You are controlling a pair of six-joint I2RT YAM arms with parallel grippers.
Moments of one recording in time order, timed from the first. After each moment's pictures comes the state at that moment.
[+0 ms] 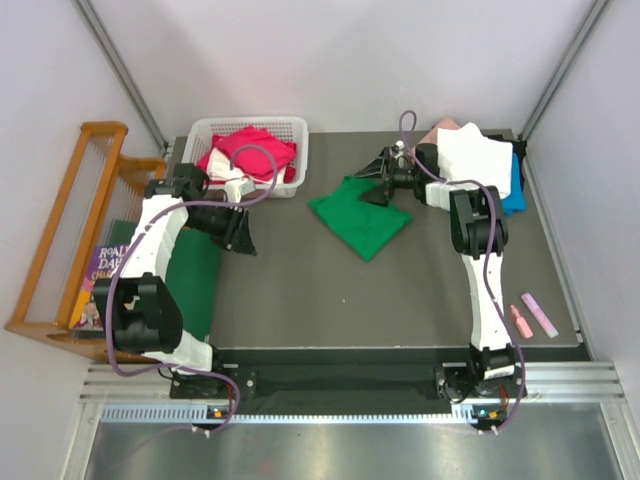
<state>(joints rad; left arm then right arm) 0.04 1.52 1.33 -1.20 0.76 0.51 0.17 2.49 1.73 0.36 -1.14 1.20</state>
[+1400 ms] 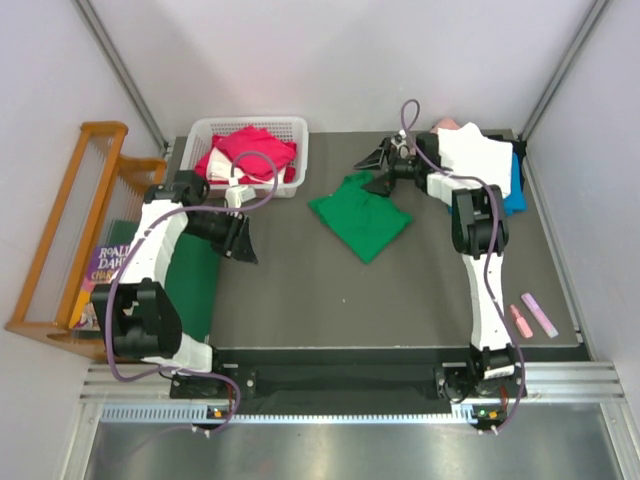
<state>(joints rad) 0.04 1.49 1.28 -1.24 0.79 0.53 0.16 2.53 1.89 0.20 -1.08 1.10</state>
